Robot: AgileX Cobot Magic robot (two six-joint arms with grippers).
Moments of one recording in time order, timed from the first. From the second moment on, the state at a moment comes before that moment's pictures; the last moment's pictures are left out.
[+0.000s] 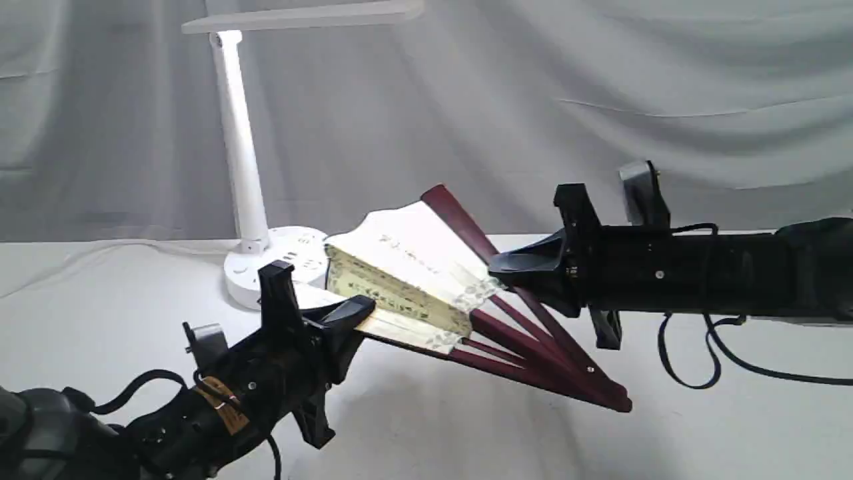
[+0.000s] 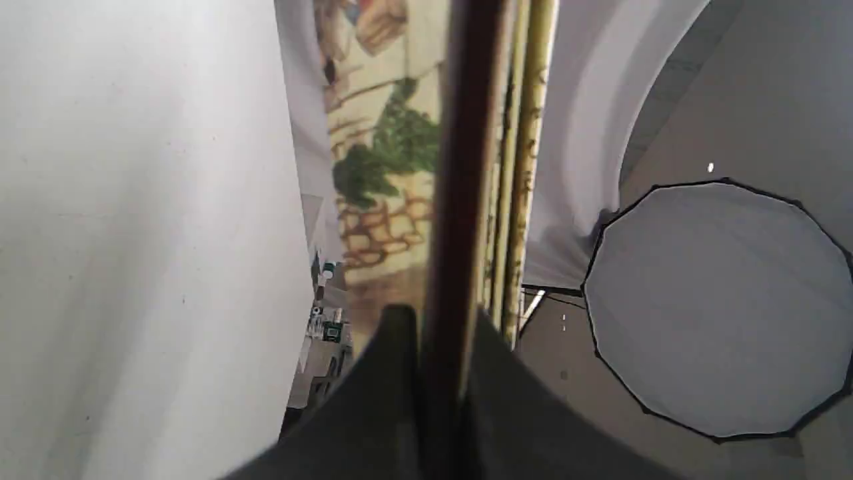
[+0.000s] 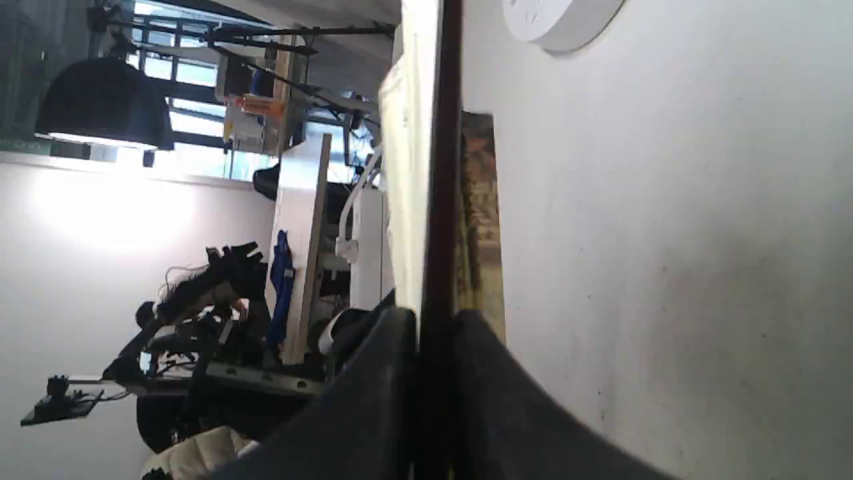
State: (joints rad) left arm -0.41 2.11 -0.77 0.26 -1.20 -1.87; right arm -0.06 1.99 -1.14 1.72 1.04 -0.96
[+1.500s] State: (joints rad) left arm -0.42 2.11 -0.77 0.22 -1.20 -1.87; right arm -0.49 1.99 -1.14 1.72 1.17 -0.91
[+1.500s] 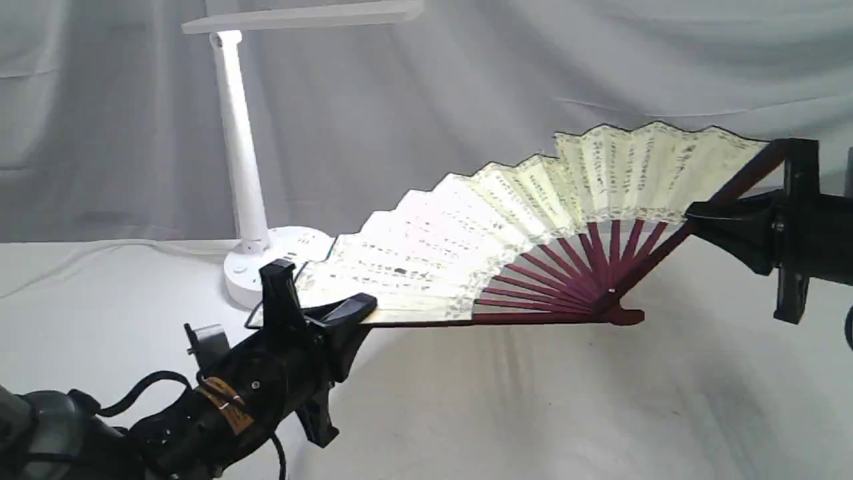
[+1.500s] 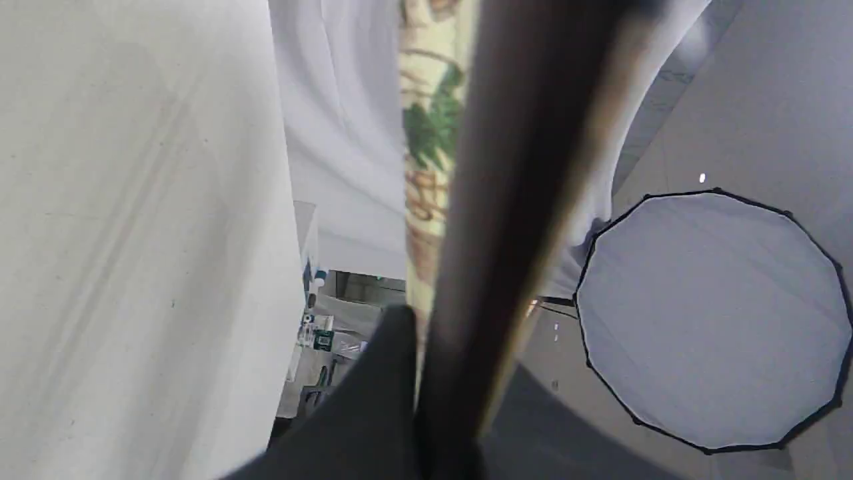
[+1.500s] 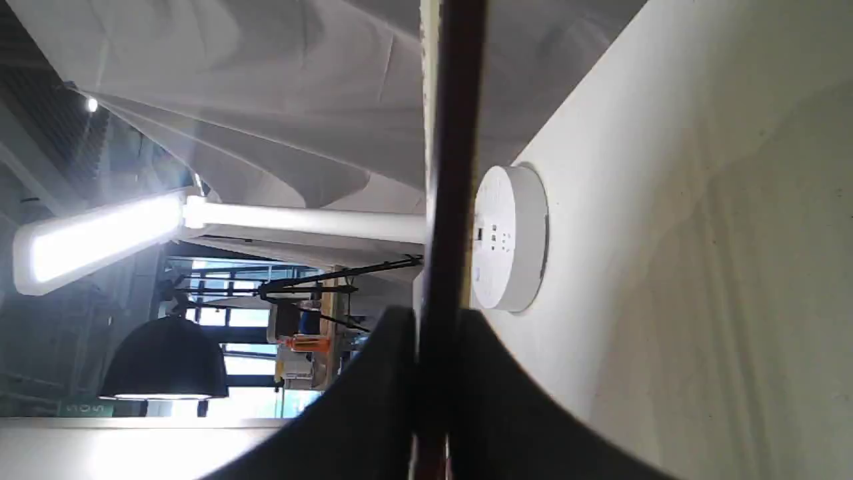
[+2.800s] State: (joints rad) left arm -0.43 2.10 -0.77 0.19 -1.17 -1.77; right arm -0.61 1.99 -0.86 1.77 1.25 -0.99
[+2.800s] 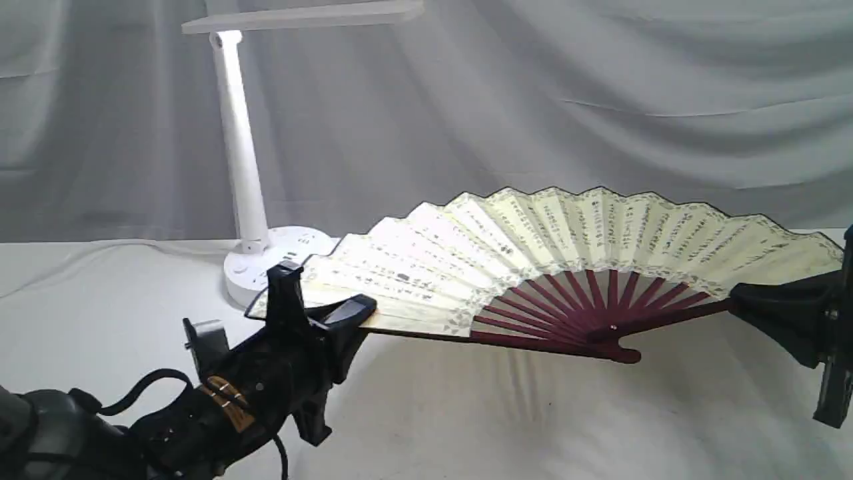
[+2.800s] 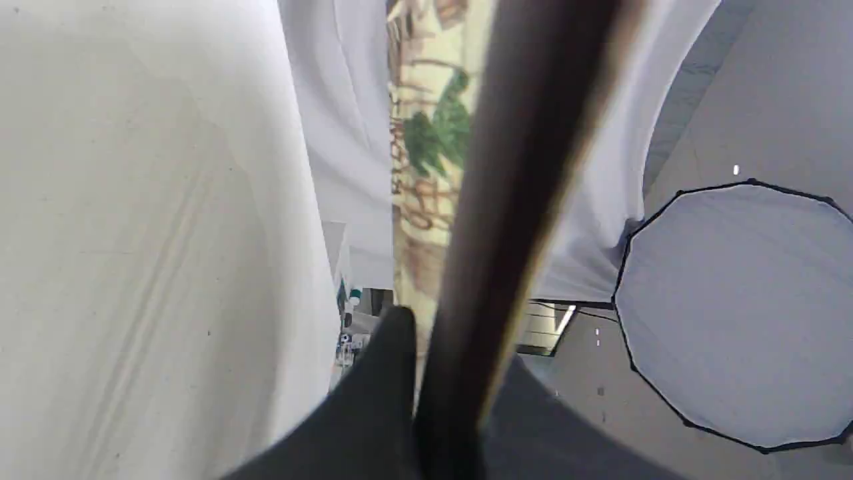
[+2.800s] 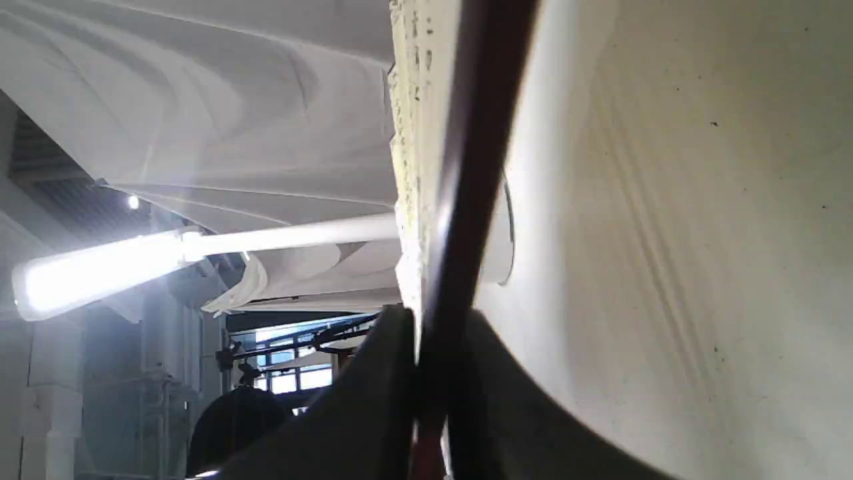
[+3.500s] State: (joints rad) left arm -0.42 1.98 -0.74 -0.02 -1.12 -1.71; right arm -0.45 1.98 -0.94 1.77 1.25 -0.95
